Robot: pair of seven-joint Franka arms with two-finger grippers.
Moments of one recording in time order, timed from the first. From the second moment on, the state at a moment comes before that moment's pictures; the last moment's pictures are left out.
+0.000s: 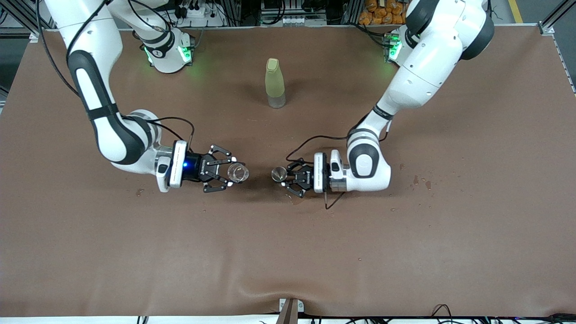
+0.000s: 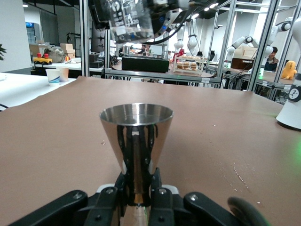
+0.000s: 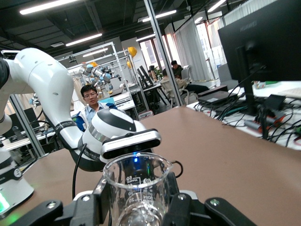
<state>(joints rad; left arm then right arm) -0.35 0.93 -0.27 -1.50 -1.65 2.18 2.35 0.19 0.45 0.08 -1.97 1.78 1.93 -2.14</state>
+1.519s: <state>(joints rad) -0.38 0.96 -0.26 -1.46 -1.70 2.22 2.35 0.38 0.36 0.10 -2.09 2.04 2.13 -1.89</state>
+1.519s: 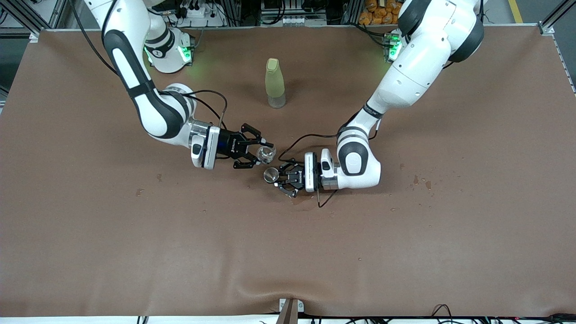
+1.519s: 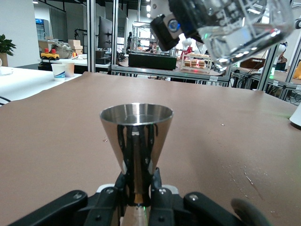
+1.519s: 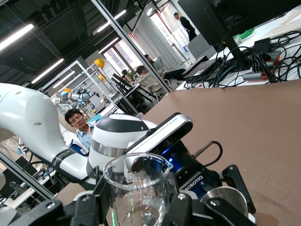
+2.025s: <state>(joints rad) -0.39 0.96 -0.26 -1.46 -1.72 2.22 2.35 0.38 0.44 0.10 -2.04 2.04 2.15 -1.82</state>
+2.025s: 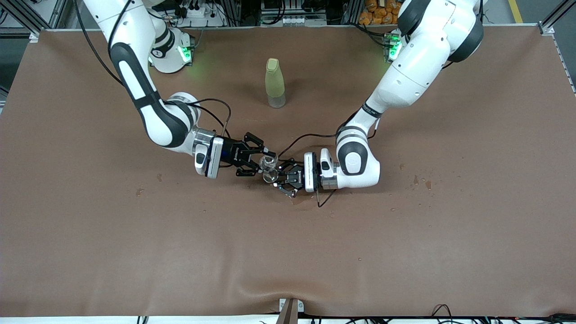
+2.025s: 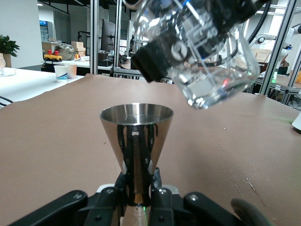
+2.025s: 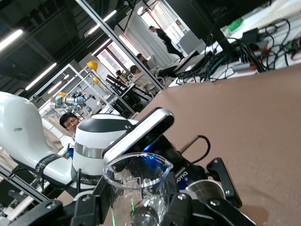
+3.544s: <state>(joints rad) -0.39 0.96 -0.26 -1.46 -1.72 2.22 2.35 0.40 0.44 0.10 -2.03 2.04 2.19 -1.28</state>
